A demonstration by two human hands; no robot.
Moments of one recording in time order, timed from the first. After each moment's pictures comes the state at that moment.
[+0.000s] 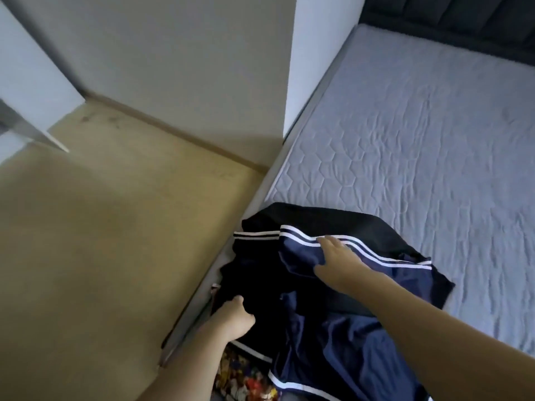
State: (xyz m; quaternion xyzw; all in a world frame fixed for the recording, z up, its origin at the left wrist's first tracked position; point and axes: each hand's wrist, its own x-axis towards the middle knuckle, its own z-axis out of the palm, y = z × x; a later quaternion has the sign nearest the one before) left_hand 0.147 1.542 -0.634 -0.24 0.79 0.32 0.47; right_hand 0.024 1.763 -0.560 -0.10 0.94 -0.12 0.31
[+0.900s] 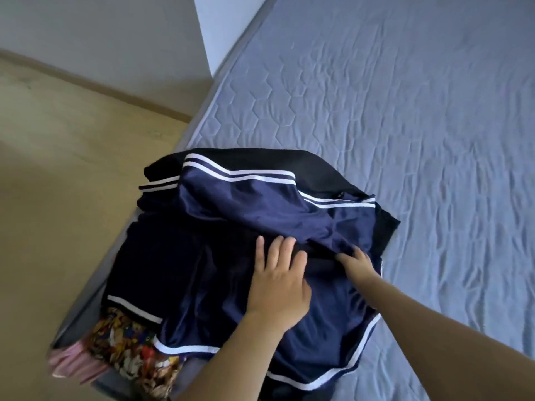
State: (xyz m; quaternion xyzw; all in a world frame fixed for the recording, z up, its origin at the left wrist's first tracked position) left_hand 0.159 1.841 -0.690 0.10 0.98 0.13 0.07; right_hand 0.094 2.028 -0.753 0.30 0.80 -0.42 0.29
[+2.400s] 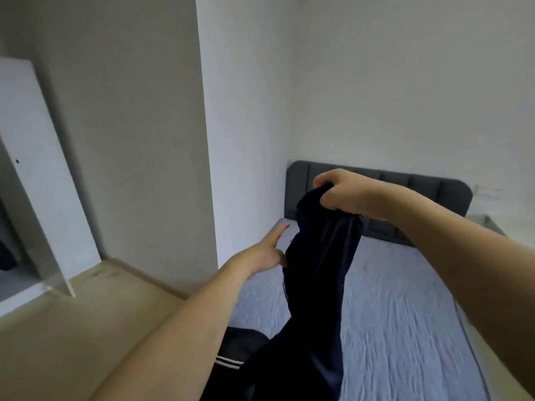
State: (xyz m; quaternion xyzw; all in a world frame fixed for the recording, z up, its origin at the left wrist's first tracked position) left_hand 0.220 2.010 -0.006 0.08 0.84 0.52 0.10; right_hand 0.233 2.204 0.143 -0.24 0.92 -0.32 0.03
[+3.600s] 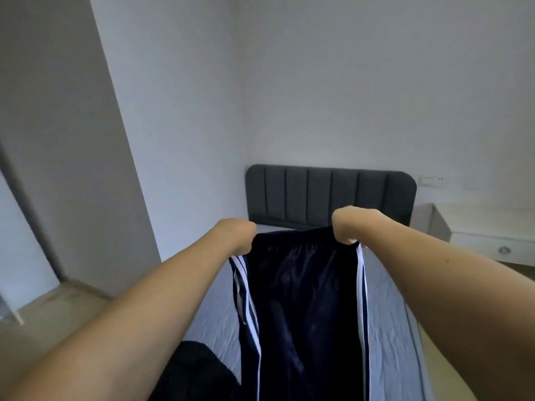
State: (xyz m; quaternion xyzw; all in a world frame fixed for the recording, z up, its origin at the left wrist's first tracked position) left_hand 0.140 2.294 0.048 0.05 0.99 -0.13 0.05; right_hand 0.156 2.522 0.087 -0.03 0.99 0.04 0.09
